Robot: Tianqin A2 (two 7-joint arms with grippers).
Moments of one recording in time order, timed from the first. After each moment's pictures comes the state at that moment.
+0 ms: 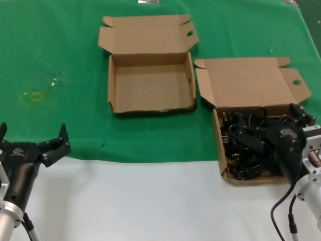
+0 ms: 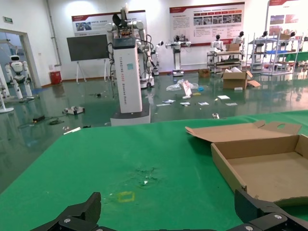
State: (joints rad) left arm 0.00 -0.30 1.60 -1.60 -1.80 0.00 0.00; right arm 0.04 0.29 -1.62 1.55 1.81 -0.02 -0.03
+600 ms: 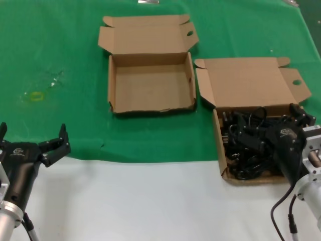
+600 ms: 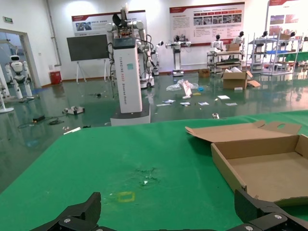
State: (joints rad) left arm 0.00 -0.30 1.60 -1.60 -1.80 0.00 0.00; right arm 0.04 0.29 -1.62 1.55 1.81 -0.02 -0.03
